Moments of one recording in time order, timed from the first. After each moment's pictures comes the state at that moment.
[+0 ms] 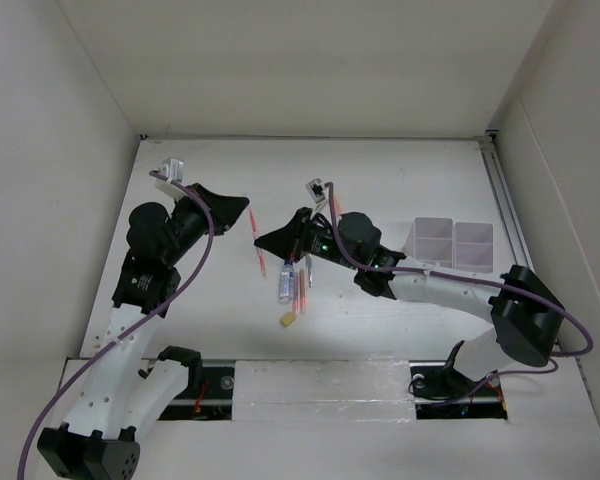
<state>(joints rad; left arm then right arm) -0.22 0.78 0.85 -0.12 0.36 -0.73 0.96 1.50 0.95 0.61 -0.20 0.80</state>
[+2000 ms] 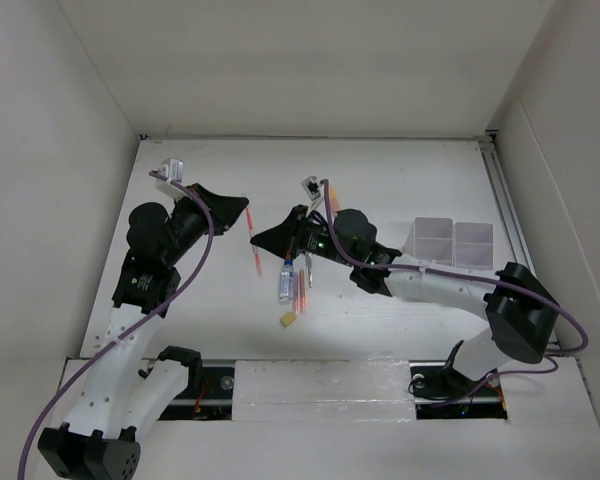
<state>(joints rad) -0.22 0.78 0.84 -0.12 0.36 -0.73 0.96 1.53 0.99 0.60 -0.21 0.80</state>
